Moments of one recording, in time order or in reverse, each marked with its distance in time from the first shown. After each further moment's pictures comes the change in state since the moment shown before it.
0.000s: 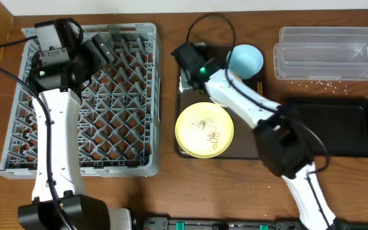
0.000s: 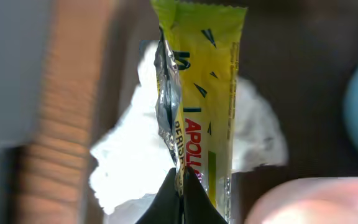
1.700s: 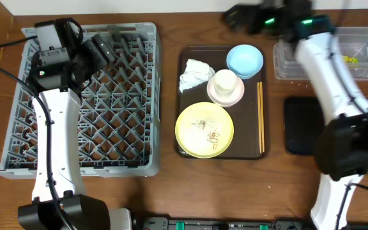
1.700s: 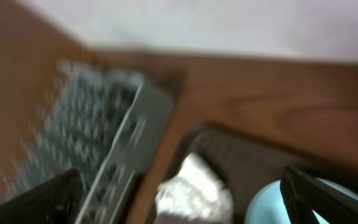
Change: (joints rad) left arm 0.000 0.000 0.000 0.000 0.000 0.000; right arm -0.403 -0.224 0.011 0.121 -0.790 -0.278
